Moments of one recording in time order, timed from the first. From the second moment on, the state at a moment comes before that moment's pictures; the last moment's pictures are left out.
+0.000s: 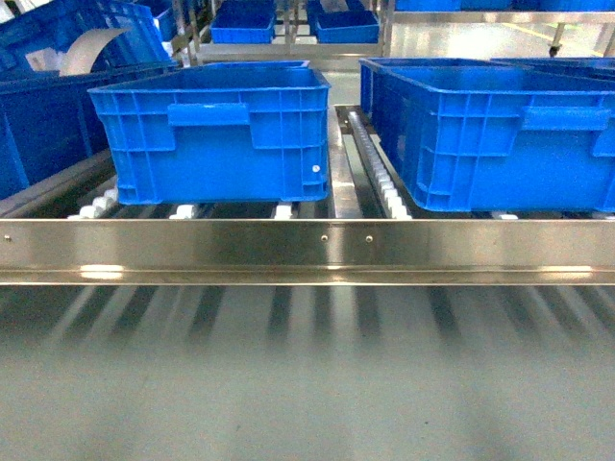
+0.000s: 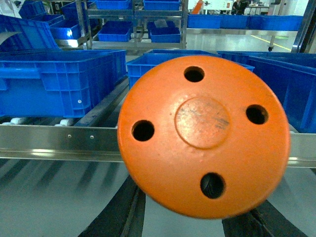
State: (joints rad) left arm 0.00 0.01 0.01 -0.01 0.00 0.00; right arm 0.00 0.01 0.01 -0.01 0.00 0.00
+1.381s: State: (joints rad) left arm 0.00 0.01 0.01 0.00 0.00 0.00; right arm 0.00 0.01 0.01 -0.01 0.00 0.00
